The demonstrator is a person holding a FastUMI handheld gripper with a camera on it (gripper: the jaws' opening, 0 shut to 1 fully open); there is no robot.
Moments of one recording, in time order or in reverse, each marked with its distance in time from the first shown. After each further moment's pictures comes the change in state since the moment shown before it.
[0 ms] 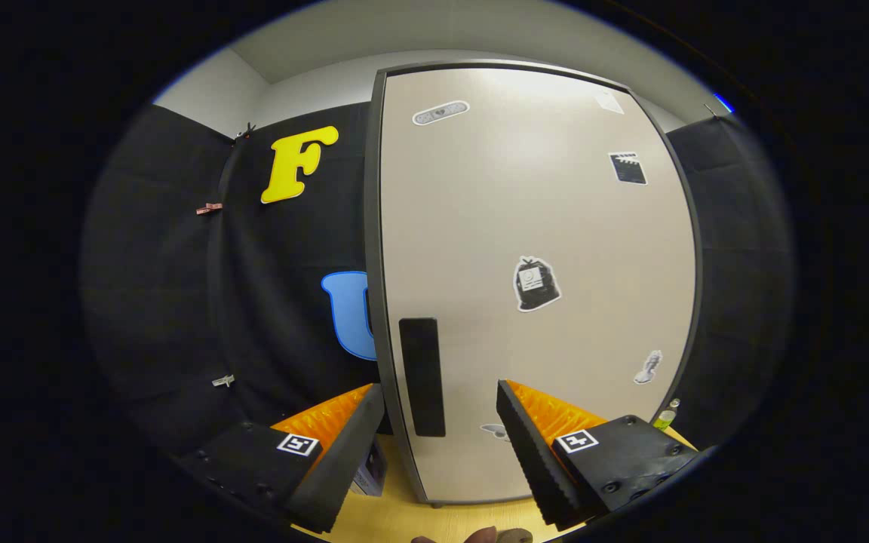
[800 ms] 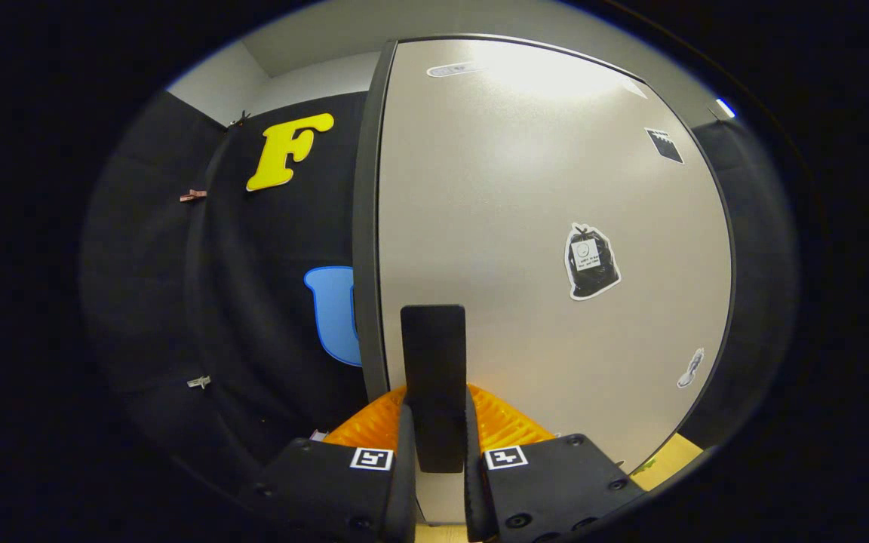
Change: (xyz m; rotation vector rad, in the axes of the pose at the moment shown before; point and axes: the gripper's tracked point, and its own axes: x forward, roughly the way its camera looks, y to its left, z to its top) arm 0.051 0.006 -0.019 -0.042 -0.023 -0.023
